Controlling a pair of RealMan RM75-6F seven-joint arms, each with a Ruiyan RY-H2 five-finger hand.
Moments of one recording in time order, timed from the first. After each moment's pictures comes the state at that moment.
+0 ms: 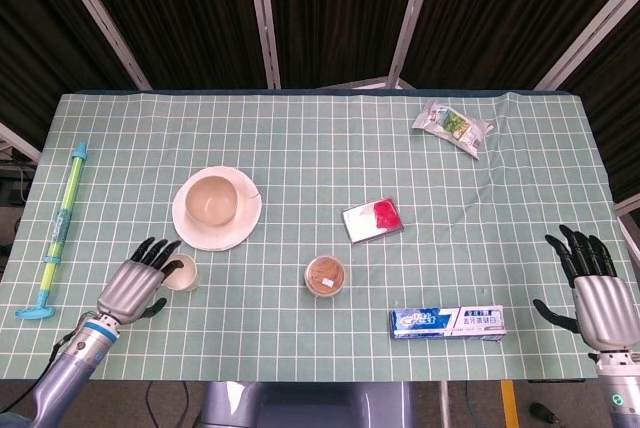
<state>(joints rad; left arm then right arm) -0.40 -1.30 0.07 -1.64 1.41 1.11 0.40 0.09 -1.11 0.06 -1.58 -1.54 1.49 0.05</state>
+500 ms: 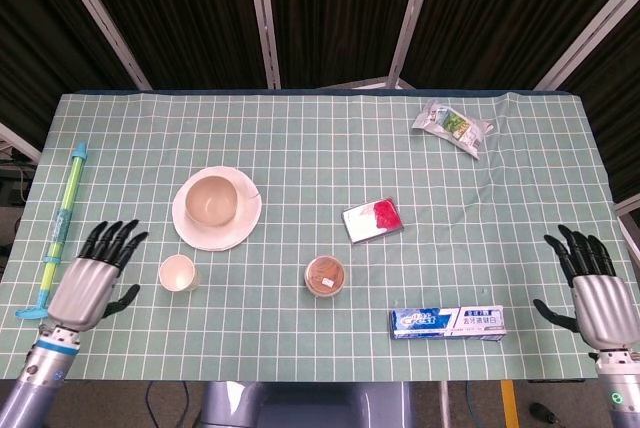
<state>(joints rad) -0.25 -1.22 0.06 -1.69 1.55 1.48 0.28 0.09 -1.12 0.06 -1.57 -1.54 1.48 0.04</state>
